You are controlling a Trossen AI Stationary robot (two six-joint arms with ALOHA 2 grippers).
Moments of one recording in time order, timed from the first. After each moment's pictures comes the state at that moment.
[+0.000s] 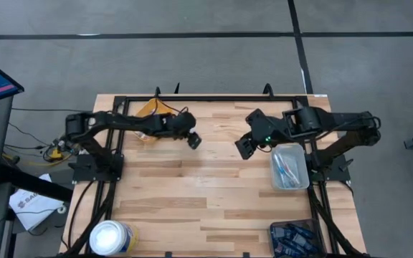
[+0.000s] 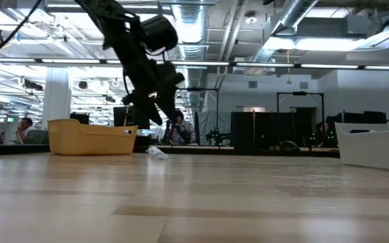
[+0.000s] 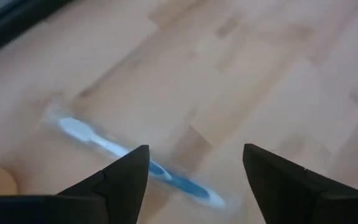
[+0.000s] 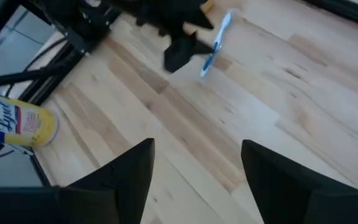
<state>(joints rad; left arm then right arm) 0.26 1.63 0.99 -0.31 -0.26 -0.44 0.15 1.44 1.69 -1.16 0.32 0.92</state>
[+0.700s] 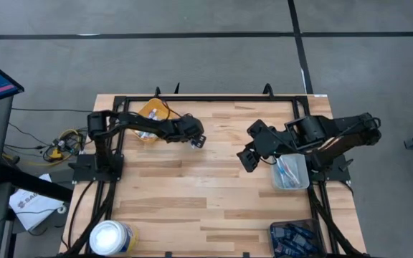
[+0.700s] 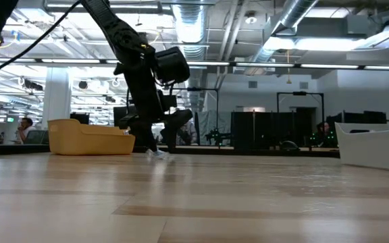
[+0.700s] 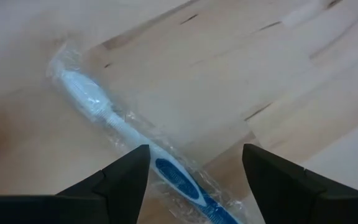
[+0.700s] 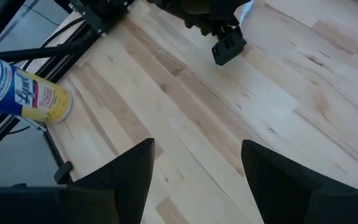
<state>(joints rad) 0.27 1.87 1.03 -0.28 -0.38 -0.71 0.27 1.44 1.69 -1.17 0.35 0.97</state>
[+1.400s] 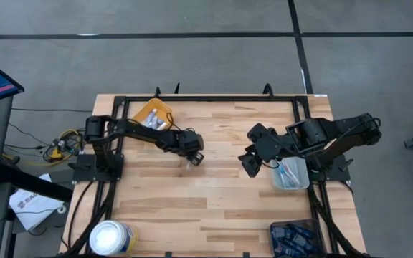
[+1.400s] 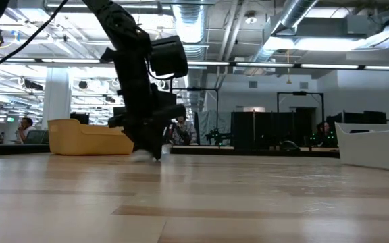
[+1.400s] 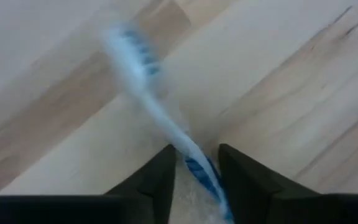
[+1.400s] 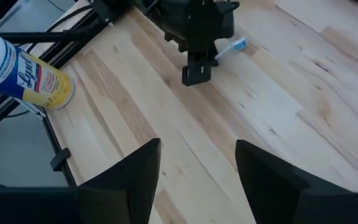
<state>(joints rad) 0.11 1.84 1.03 -0.44 -0.23 -0.74 0.31 1.44 1.69 -1.17 0.35 0.92</state>
